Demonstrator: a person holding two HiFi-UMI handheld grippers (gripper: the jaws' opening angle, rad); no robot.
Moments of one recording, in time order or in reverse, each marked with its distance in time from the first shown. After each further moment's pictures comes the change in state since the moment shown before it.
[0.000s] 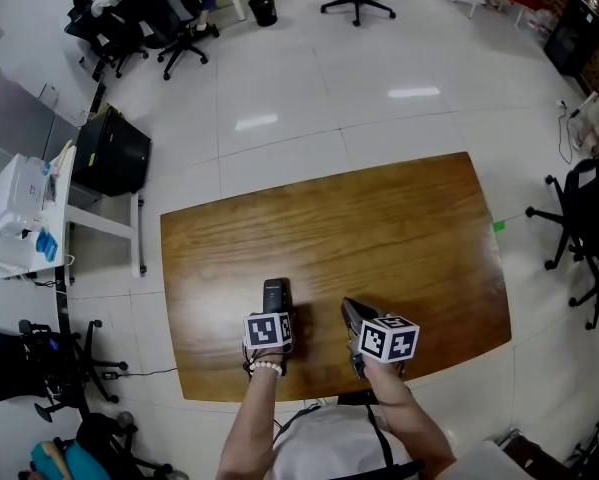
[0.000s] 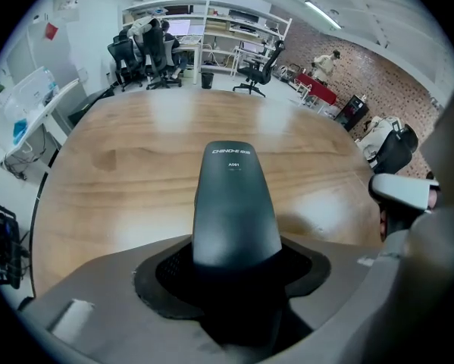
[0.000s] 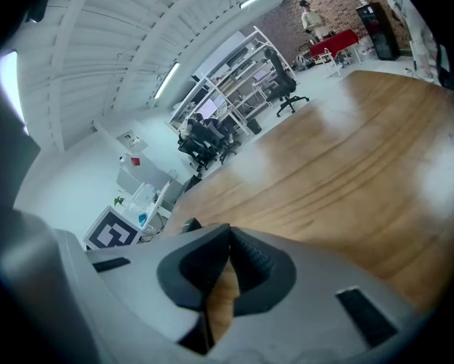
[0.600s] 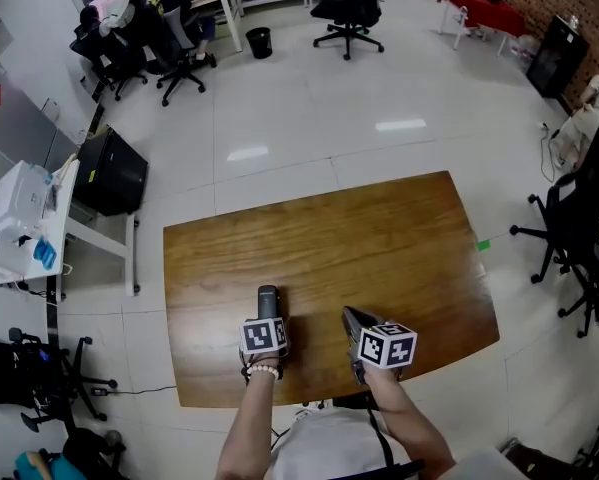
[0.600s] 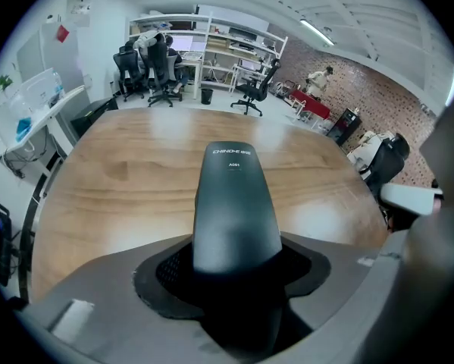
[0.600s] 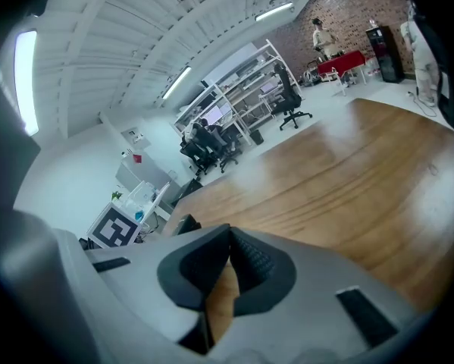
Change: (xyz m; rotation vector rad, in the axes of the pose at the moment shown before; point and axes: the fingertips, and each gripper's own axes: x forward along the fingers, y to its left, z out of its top) left arm -0.015 0.001 0.014 -0.011 -0.116 -0.032; right arm -0.029 0.011 0.009 -0.090 -0.060 -0.041
